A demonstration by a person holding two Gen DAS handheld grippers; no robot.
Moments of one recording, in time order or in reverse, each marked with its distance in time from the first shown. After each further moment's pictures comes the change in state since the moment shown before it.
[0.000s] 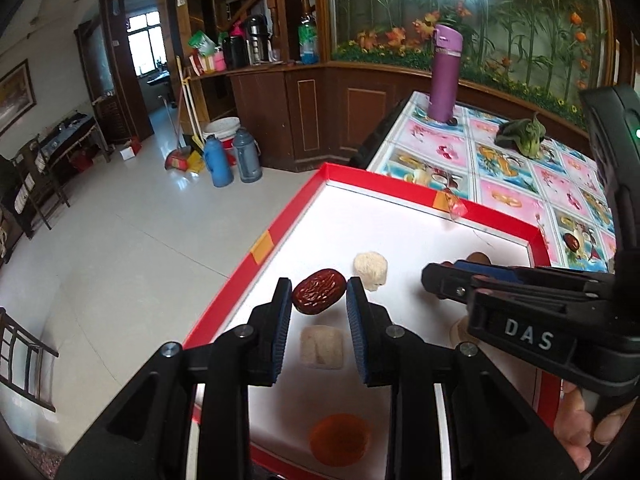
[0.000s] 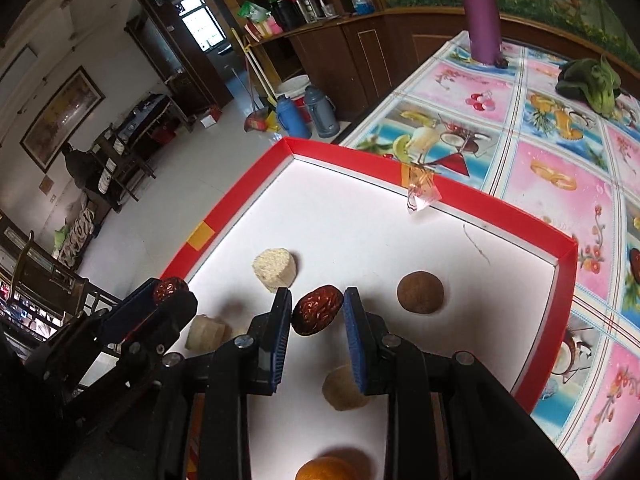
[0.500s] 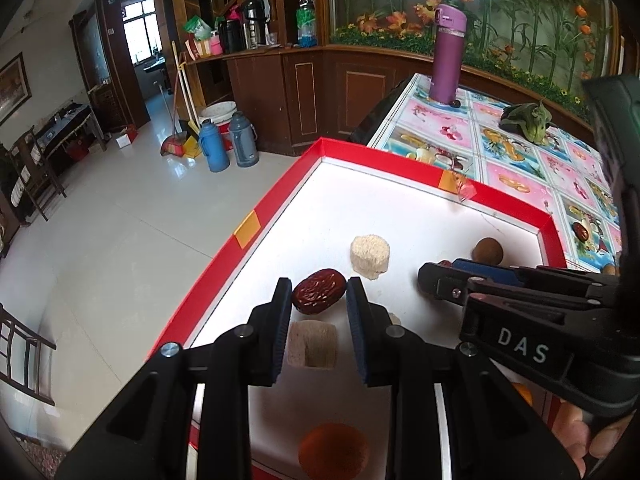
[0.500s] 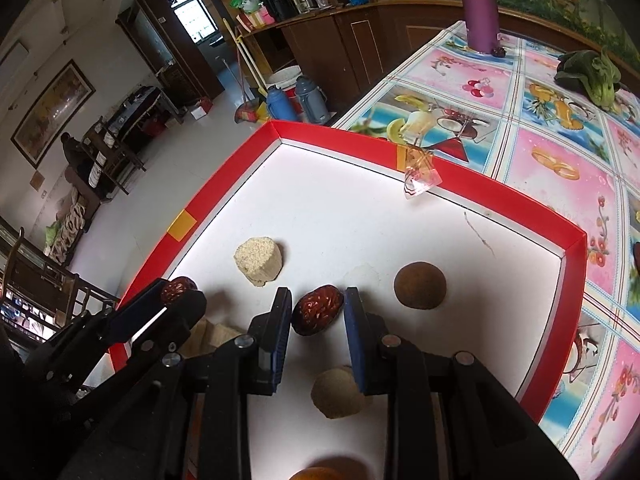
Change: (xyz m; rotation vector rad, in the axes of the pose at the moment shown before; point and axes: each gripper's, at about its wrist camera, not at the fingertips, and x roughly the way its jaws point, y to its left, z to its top) left arm 0.022 0.000 -0.004 -0.007 0.061 -0.002; right arm 0.011 0.001 -0.004 -0.004 0.033 -0.035
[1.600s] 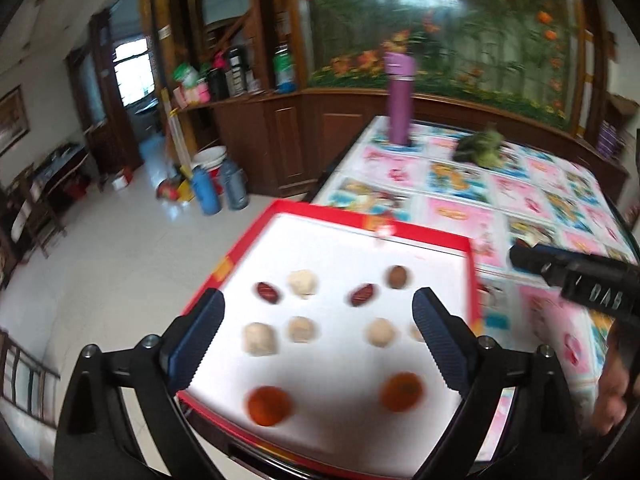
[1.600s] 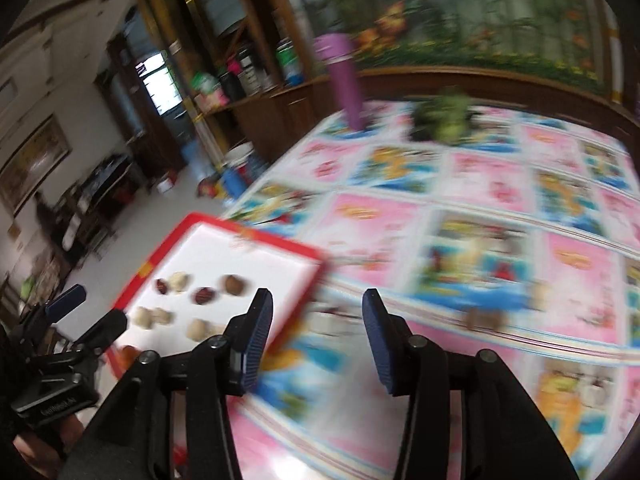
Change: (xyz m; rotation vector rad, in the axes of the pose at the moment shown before) left arm -0.087 -0.063 -0.001 0.097 -0.152 -0.033; right arm -0.165 -0.129 -0.053 0.100 -0.292 -0.150
